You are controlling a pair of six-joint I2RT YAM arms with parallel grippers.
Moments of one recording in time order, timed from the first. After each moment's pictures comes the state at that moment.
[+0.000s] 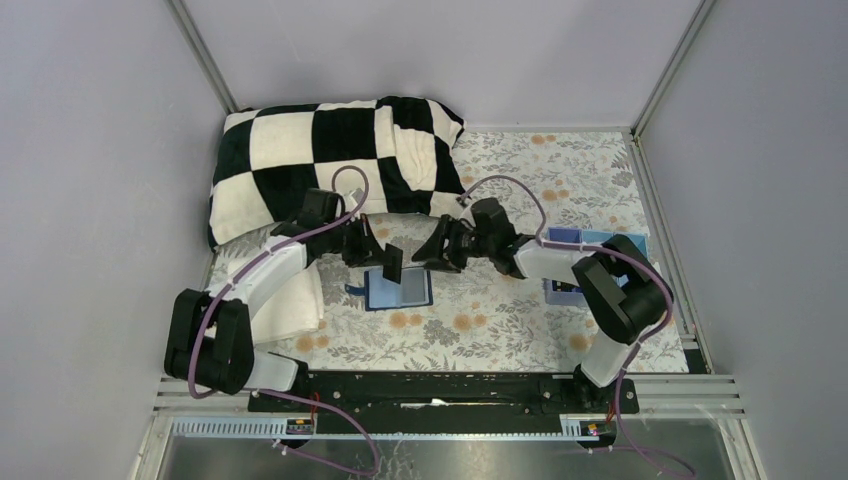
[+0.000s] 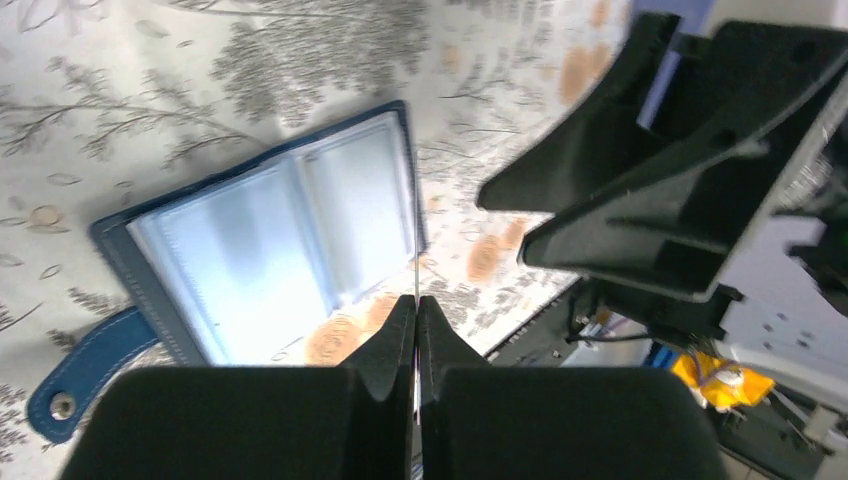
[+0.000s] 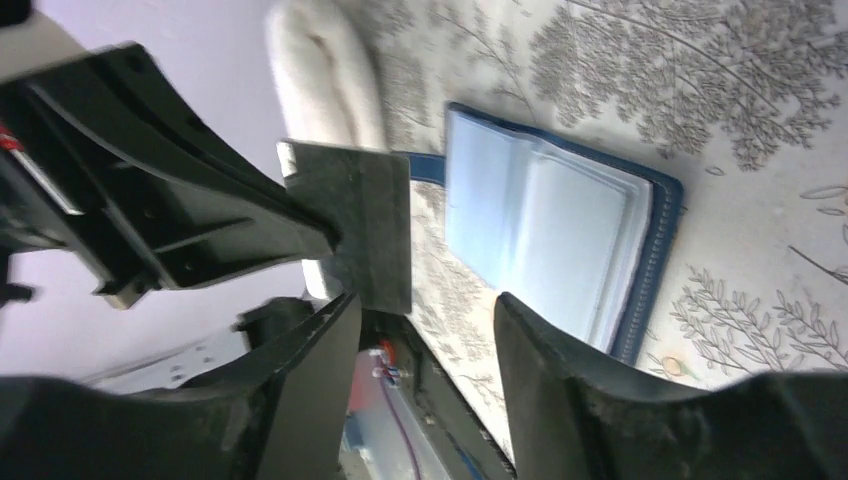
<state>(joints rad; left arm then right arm) -0.27 1.39 0.85 -0.40 0.58 -0.54 0.64 1.76 0.88 0.25 -0.55 1.02</state>
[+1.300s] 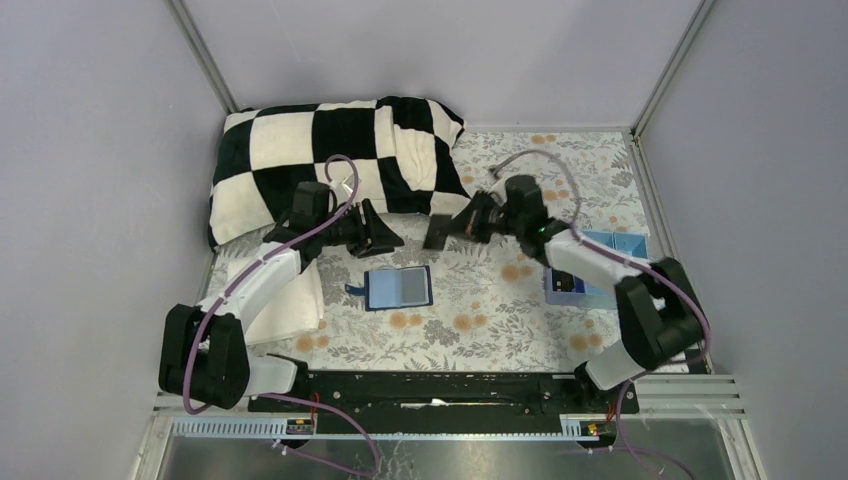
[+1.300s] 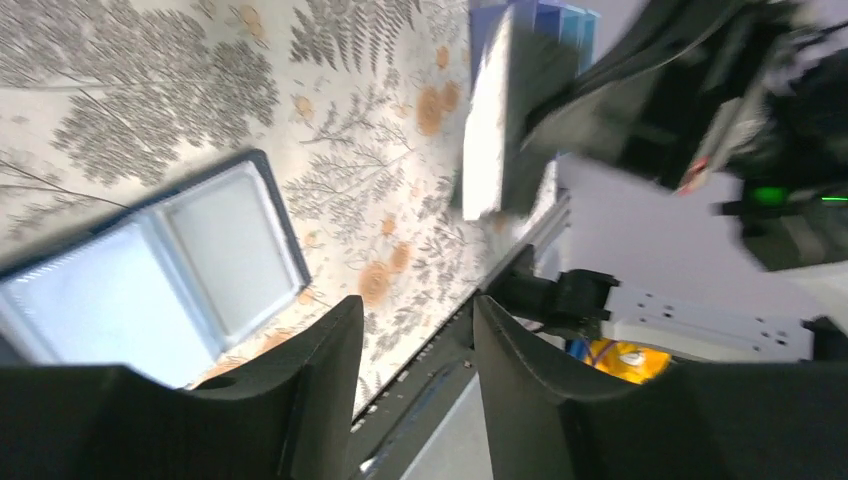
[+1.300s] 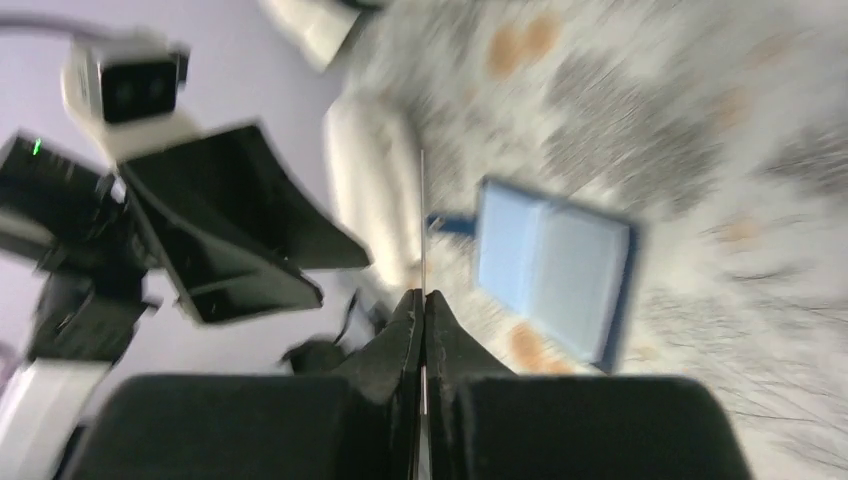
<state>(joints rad) -0.25 1.30 0.81 -0.18 0.79 -0.74 0.51 1.60 0.85 0.33 -0.65 1.09</state>
